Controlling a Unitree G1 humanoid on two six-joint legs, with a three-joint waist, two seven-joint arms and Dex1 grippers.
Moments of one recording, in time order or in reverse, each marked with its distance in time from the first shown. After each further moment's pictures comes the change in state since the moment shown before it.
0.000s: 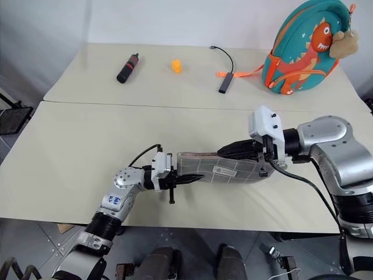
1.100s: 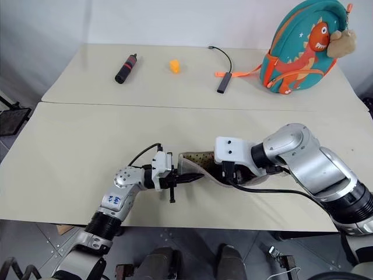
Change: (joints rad) left arm -0.001 0.000 -0.003 -0.014 0.009 0.005 0.024; right arm -0.138 -0.055 0.339 -0.214 -0.265 0.323 -0.084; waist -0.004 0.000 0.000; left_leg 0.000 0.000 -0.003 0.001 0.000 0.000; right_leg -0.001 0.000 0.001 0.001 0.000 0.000
